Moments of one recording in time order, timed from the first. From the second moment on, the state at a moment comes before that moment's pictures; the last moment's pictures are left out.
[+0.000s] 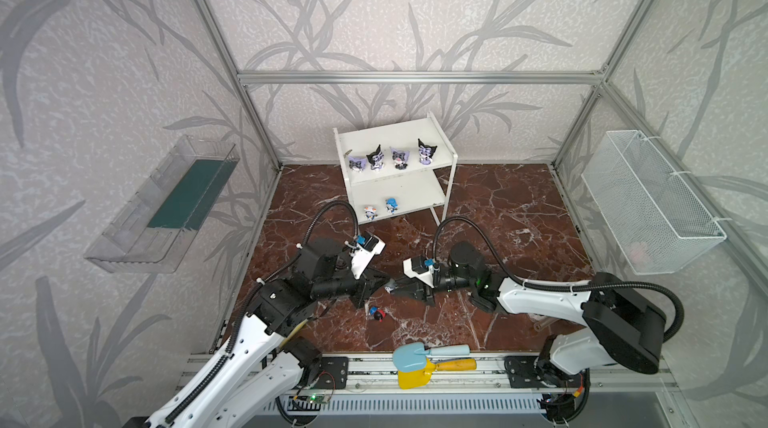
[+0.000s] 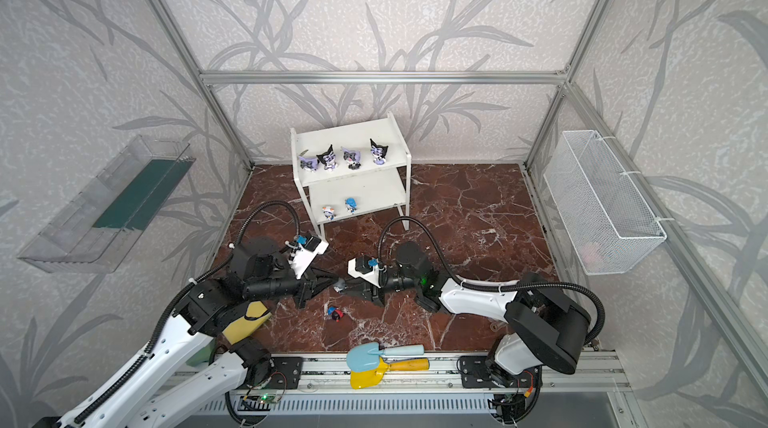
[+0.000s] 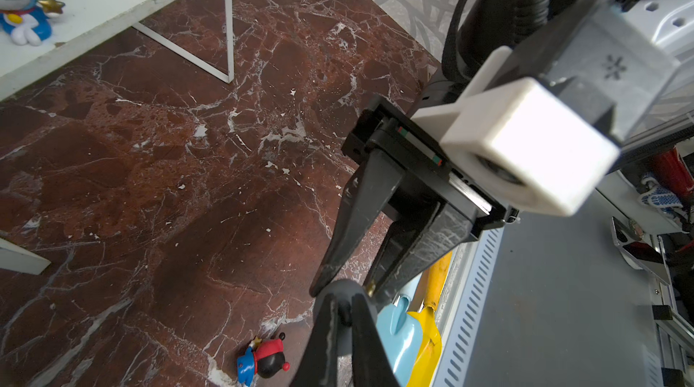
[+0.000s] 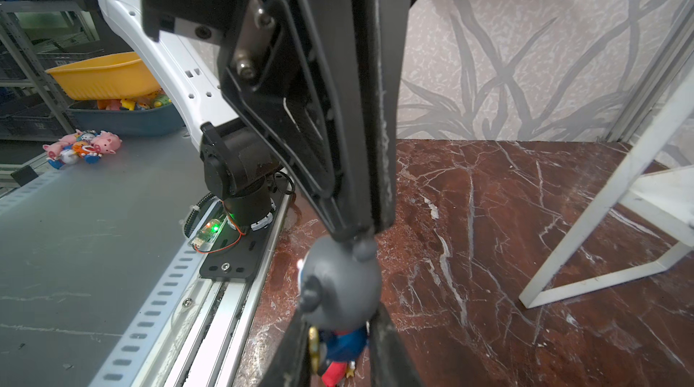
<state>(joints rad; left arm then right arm) -0.59 0.73 0.80 -0.70 0.48 -0.10 0.93 1.47 0.63 0.64 -0.69 -0.13</state>
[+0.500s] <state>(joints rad) -0.60 0.75 0.81 -0.69 0.48 -0.10 0.95 1.47 0.65 0.65 -0.65 -0.14</state>
